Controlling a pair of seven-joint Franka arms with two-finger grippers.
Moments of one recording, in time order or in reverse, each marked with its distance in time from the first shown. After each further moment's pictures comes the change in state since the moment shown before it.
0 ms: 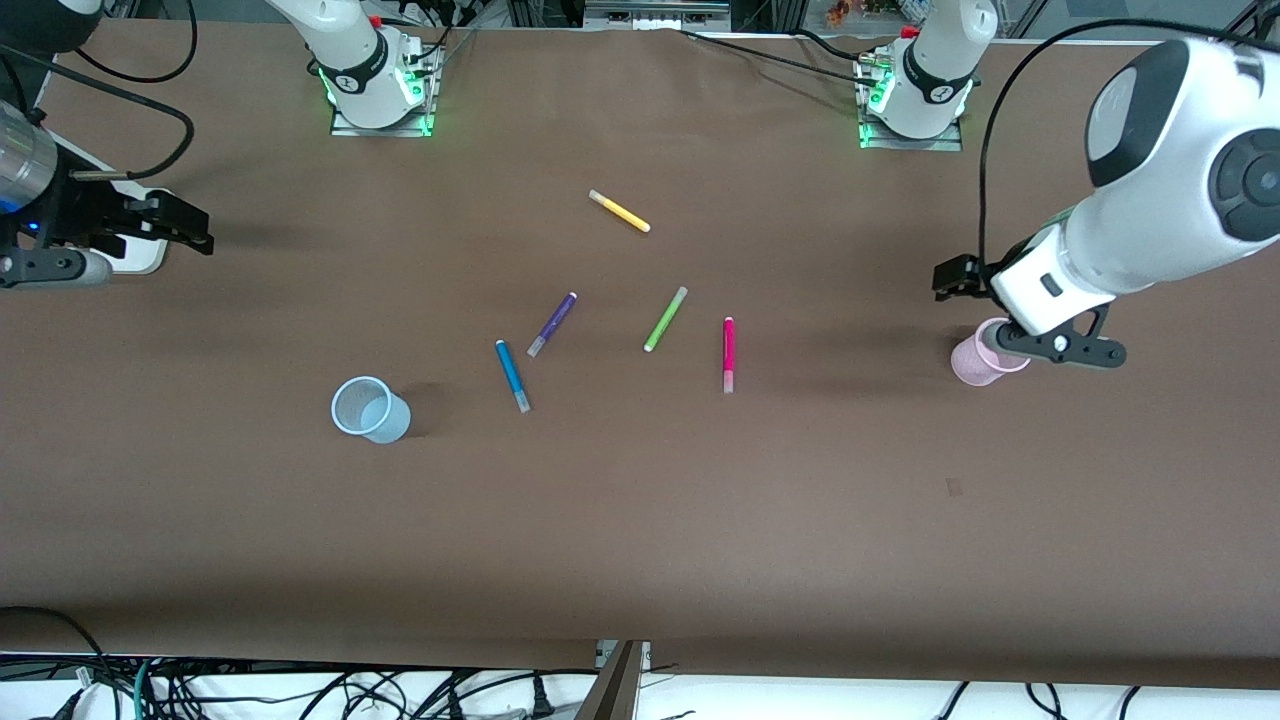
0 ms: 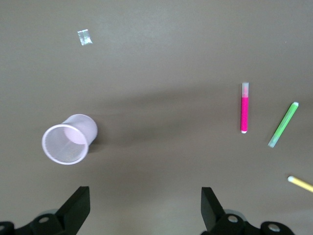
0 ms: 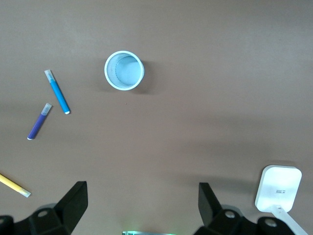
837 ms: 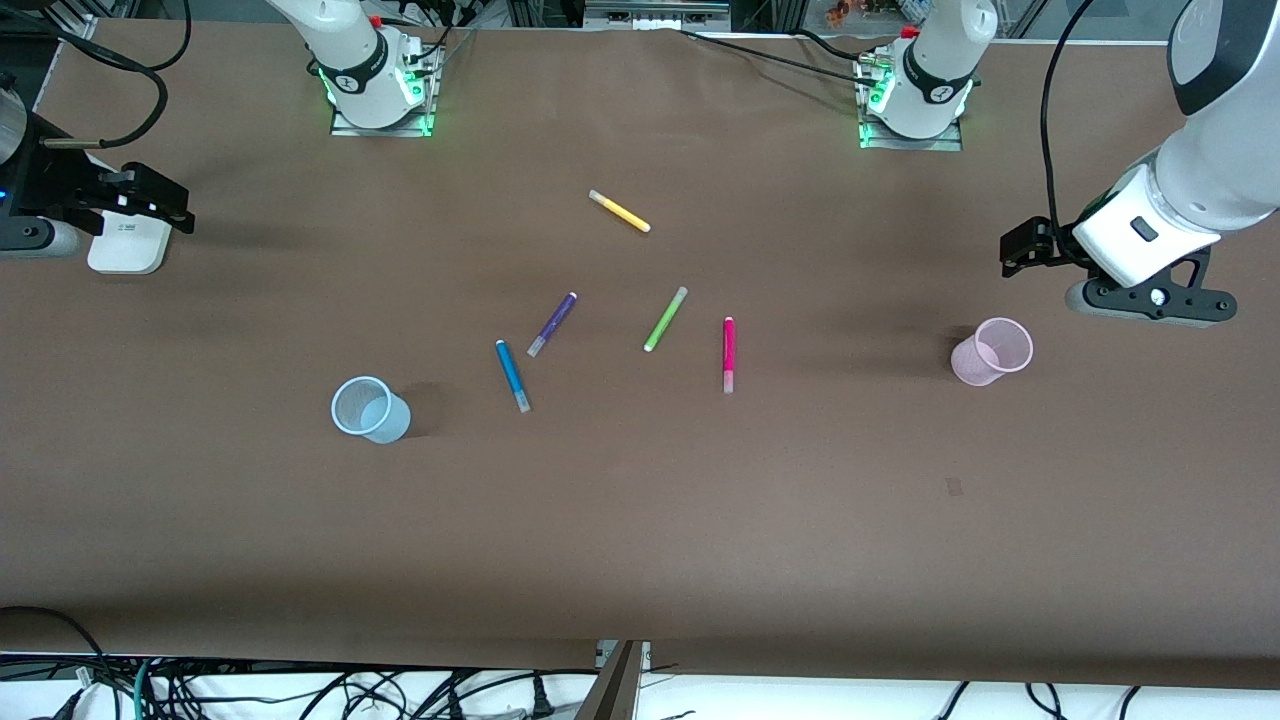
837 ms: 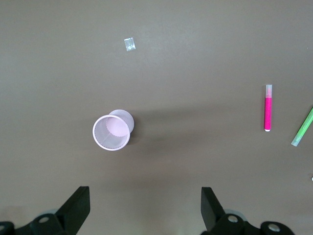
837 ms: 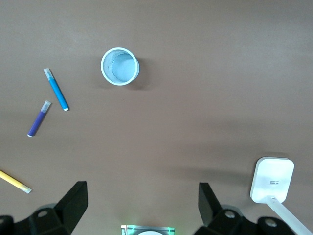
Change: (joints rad) left arm 0.028 -0.128 0.045 0.001 0.076 -0.072 0.068; right arm -0.018 -0.056 -0.010 -0.001 -0.005 -0.038 0.000
